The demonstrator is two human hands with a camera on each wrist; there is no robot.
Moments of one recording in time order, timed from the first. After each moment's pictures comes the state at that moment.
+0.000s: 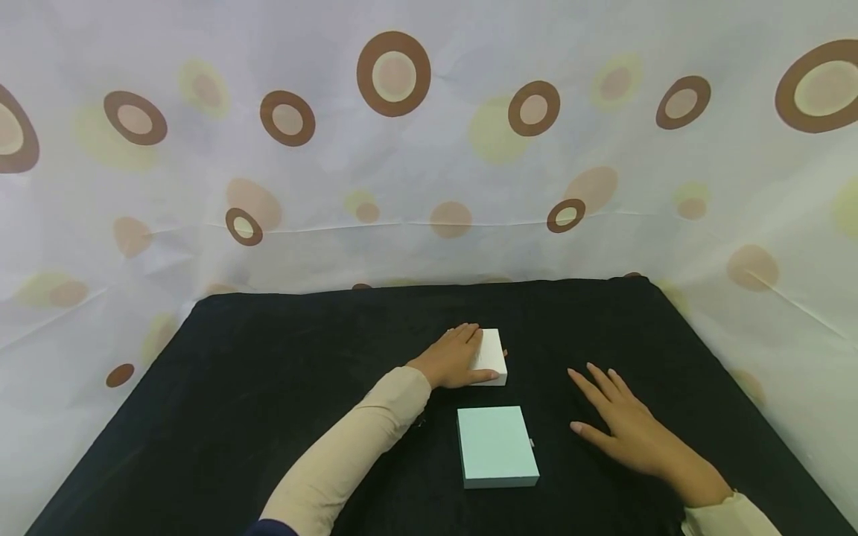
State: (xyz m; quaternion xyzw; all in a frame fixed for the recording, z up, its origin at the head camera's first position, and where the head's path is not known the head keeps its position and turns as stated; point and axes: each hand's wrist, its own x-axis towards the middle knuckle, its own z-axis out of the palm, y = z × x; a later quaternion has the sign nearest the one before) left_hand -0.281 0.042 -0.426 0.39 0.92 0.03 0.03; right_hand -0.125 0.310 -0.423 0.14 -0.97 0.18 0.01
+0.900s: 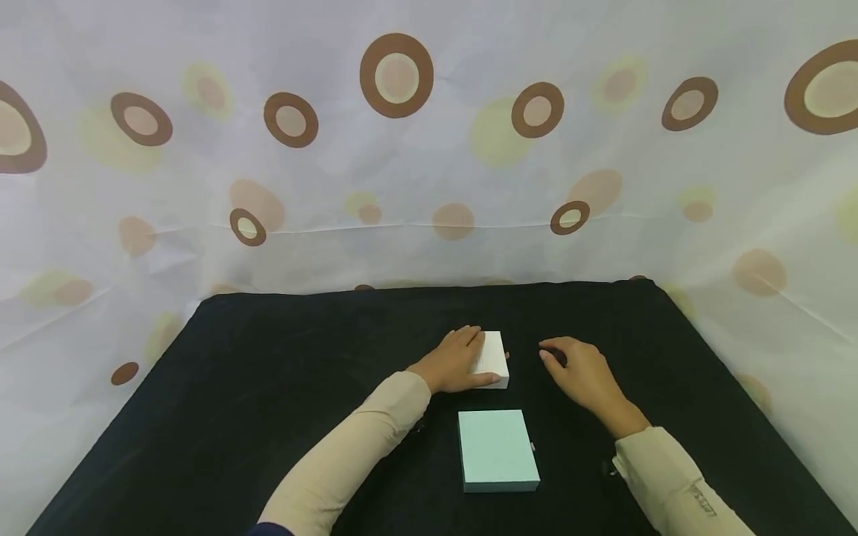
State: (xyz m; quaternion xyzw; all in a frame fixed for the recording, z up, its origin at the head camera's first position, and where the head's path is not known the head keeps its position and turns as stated) left_hand -0.281 0.038 -0.430 0.38 0.92 0.06 0.03; right_hand -0.205 0.264 -0.417 0.10 -0.95 0.24 0.15
